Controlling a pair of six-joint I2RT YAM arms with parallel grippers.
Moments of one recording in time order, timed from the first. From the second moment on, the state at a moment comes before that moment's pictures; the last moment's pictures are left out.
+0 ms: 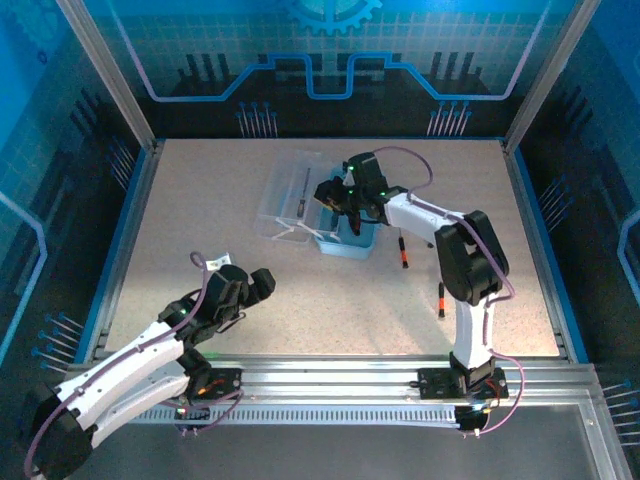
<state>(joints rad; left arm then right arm) -0.61 0.74 0.39 -0.46 -0.25 -1.01 0.48 1.96 1.41 -0.08 -0.42 0.96</state>
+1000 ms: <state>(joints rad) -0.79 1.21 0.53 0.02 0.00 -1.03 -0.10 1.36 0.72 -0.47 0.10 0.48</state>
